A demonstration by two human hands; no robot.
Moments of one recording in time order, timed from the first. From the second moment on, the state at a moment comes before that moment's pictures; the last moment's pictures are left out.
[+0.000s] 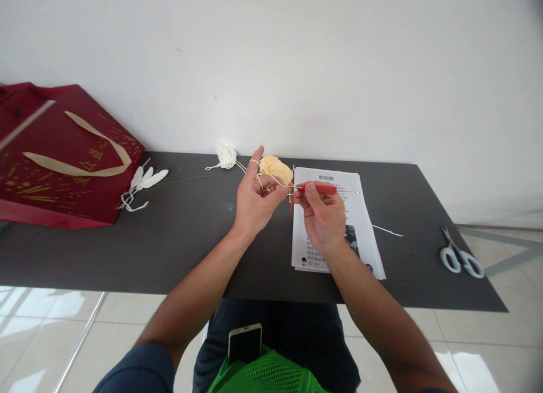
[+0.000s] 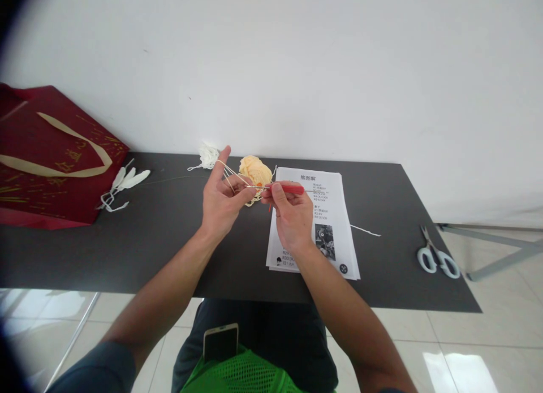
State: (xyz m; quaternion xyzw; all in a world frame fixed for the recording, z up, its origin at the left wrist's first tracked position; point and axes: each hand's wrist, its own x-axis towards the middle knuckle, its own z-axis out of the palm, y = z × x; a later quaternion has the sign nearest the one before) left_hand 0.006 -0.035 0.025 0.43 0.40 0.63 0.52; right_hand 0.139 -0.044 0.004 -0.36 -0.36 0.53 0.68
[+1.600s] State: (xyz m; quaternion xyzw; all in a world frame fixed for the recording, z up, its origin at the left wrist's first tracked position) left_hand 0.006 -0.029 0.014 0.38 0.31 0.61 0.62; right_hand 0.151 -0.042 0.013 -0.27 -0.38 0.54 0.70
